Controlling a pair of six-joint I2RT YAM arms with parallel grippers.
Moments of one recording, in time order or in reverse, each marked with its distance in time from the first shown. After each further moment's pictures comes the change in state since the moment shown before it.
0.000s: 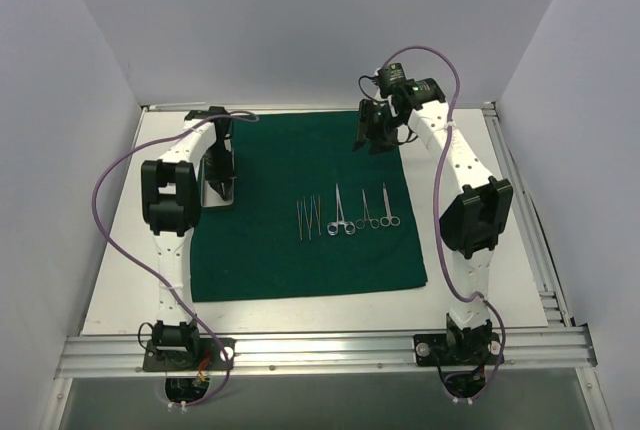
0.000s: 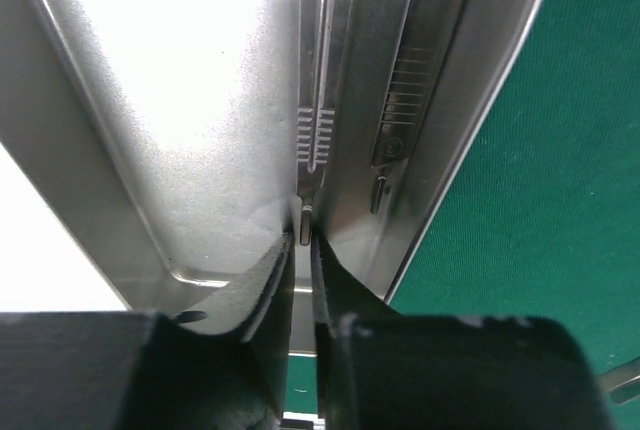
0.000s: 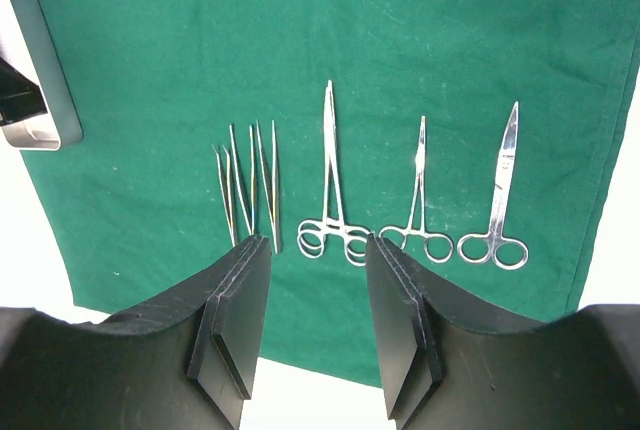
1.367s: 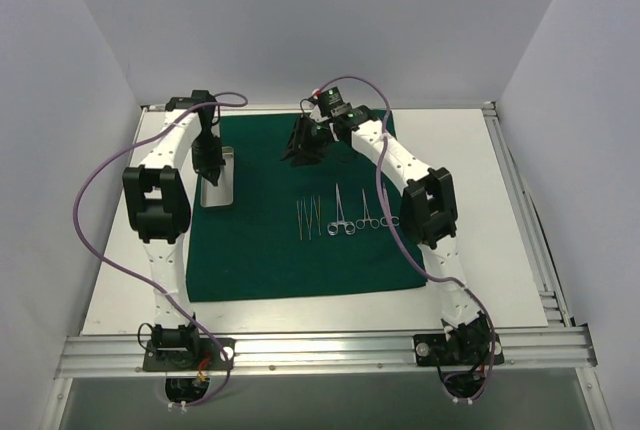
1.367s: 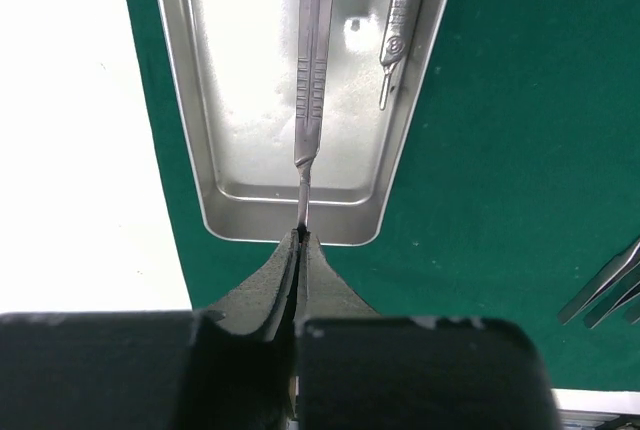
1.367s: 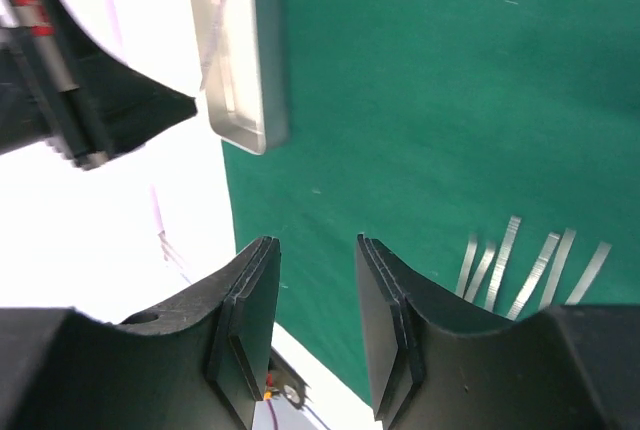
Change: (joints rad) left arm 0.032 -0.141 0.031 -0.072 0.028 0.031; right arm 0.187 0.295 0.066 0.417 -0.332 0.302
